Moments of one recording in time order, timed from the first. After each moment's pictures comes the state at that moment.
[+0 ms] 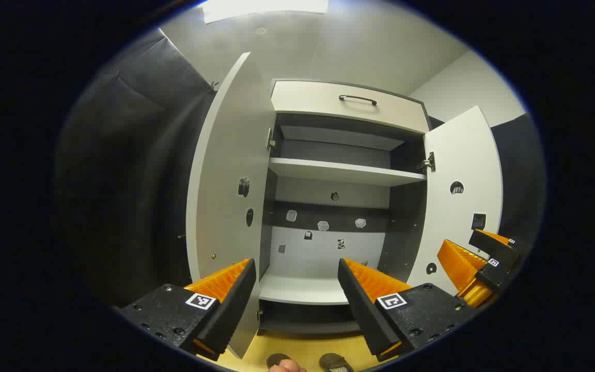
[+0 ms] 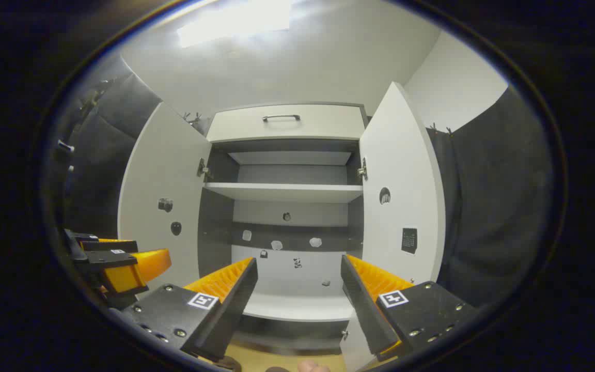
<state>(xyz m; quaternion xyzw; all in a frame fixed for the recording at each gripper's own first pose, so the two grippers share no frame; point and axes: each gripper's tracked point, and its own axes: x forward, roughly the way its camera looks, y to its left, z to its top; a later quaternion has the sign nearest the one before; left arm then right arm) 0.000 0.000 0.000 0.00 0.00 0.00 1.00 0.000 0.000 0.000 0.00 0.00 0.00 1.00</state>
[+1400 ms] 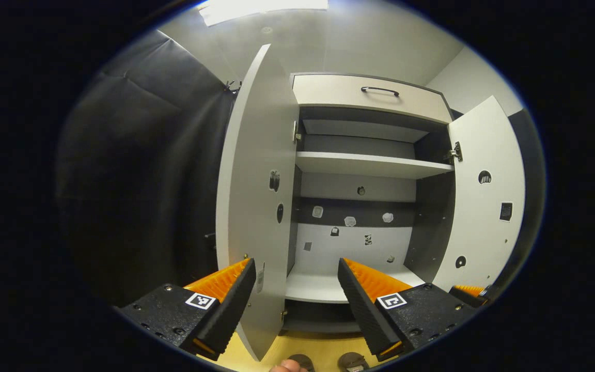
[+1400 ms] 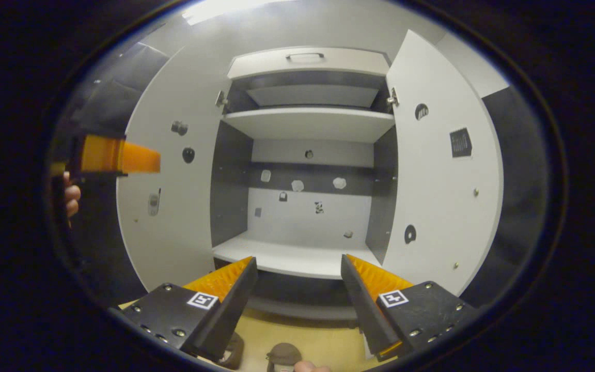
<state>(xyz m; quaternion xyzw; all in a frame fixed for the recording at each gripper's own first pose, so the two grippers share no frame) 0.005 0.048 -0.008 0.02 0.00 0.07 1.00 -0.005 0.041 -0.179 -0.02 0.14 0.06 0.99</state>
